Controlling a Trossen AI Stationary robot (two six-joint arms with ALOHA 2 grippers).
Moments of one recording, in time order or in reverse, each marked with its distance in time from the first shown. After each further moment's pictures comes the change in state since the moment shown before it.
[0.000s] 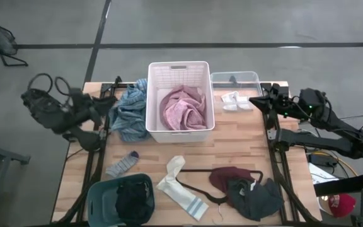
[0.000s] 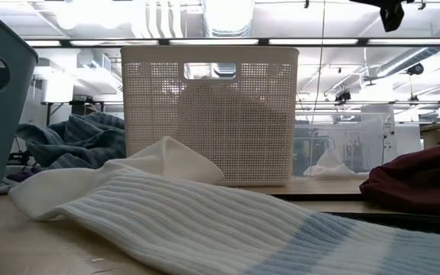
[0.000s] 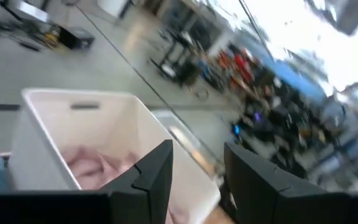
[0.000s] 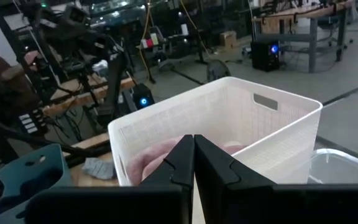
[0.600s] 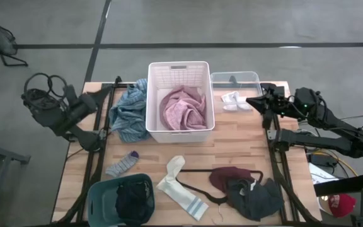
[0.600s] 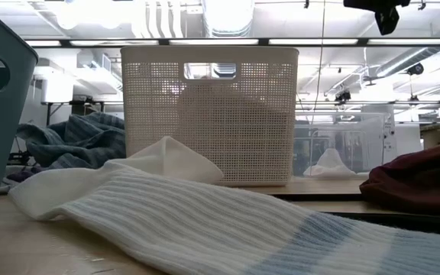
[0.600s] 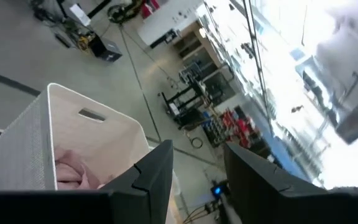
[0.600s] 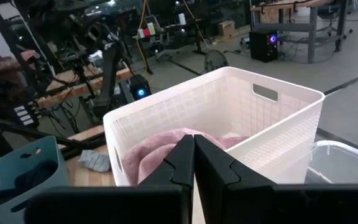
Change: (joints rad) left arm 0.000 0.082 0.000 0.095 -0.221 -0.295; right arm 0.000 0.044 0.000 -0.001 0.000 0.000
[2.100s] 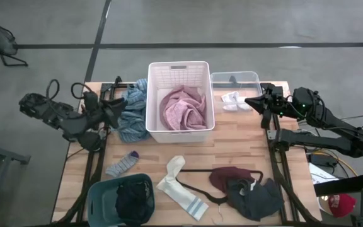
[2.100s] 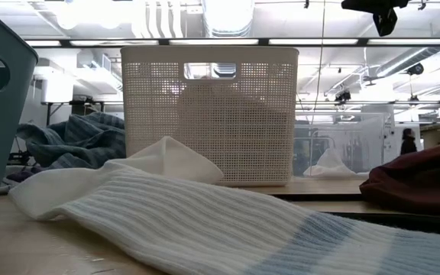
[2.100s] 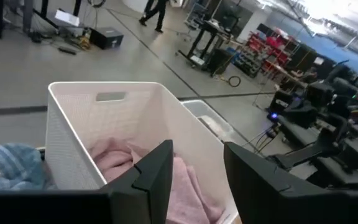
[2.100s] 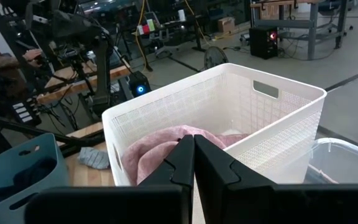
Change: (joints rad) left arm 0.156 -0.011 0.000 -0.178 0.325 0.253; right arm 0.000 0.012 0.000 0.000 0.000 0.000
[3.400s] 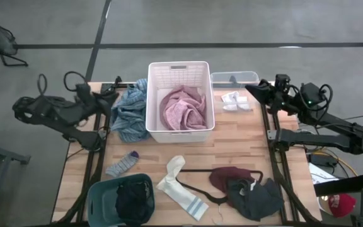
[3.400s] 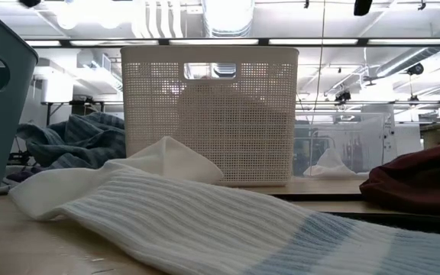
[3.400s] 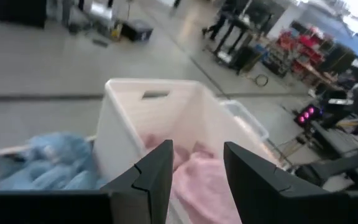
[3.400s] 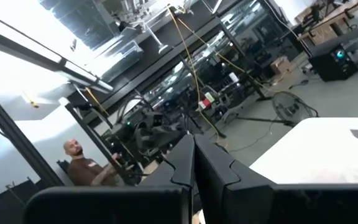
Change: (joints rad) left arm 0.165 -0.069 0.000 -0.206 0.104 -0.066; right arm 0.000 0.117 0.001 0.499 -0.047 0.465
